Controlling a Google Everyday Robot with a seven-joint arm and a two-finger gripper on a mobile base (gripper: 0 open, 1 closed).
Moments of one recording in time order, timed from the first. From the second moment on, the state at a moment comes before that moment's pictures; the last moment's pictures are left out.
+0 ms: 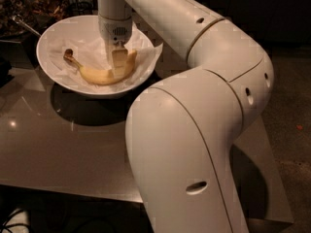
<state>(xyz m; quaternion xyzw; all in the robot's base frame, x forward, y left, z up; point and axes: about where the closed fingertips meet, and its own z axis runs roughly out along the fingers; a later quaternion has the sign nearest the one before) 0.663 0.109 0.867 -0.83 0.56 0.04 0.06</state>
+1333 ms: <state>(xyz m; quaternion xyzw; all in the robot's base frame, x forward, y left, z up) 0.654 0.100 0.840 -0.83 0.55 0.06 0.04</state>
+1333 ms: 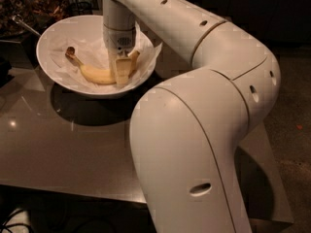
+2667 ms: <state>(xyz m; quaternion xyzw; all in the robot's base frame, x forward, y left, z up) 0.651 0.101 0.853 -0.83 0.55 0.05 0.07</state>
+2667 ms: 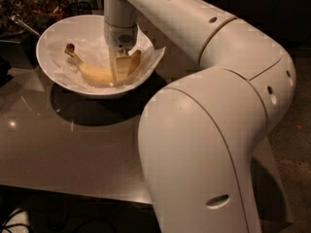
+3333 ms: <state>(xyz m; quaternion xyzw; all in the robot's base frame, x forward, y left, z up) 0.624 0.099 0.905 -0.84 0.54 0.04 0.10</state>
